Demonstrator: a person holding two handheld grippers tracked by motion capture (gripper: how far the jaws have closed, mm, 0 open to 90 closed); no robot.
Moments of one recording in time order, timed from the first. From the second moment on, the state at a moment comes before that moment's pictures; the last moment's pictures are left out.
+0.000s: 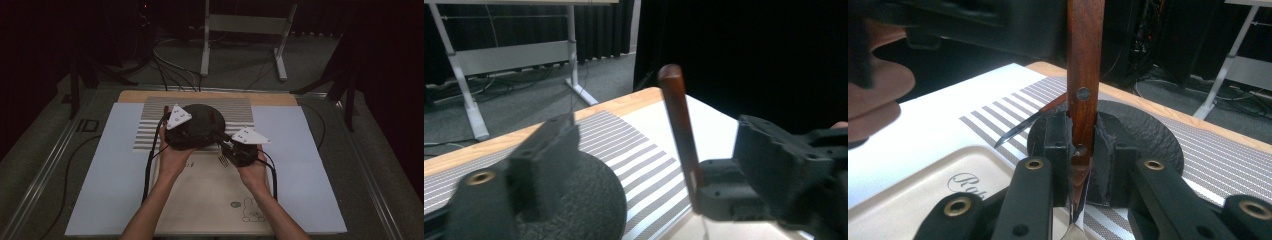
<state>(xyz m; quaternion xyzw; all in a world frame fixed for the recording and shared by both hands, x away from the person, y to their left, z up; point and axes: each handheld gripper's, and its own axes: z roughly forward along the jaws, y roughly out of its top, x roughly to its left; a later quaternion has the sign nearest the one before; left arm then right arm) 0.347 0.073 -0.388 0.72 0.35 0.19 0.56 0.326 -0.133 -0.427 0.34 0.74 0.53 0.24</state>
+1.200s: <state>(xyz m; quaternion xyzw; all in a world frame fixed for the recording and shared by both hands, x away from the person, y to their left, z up) 0.350 0.086 -0.383 0.73 0.36 0.15 0.56 0.326 -0.153 -0.415 0.37 0.73 0.52 0.22</state>
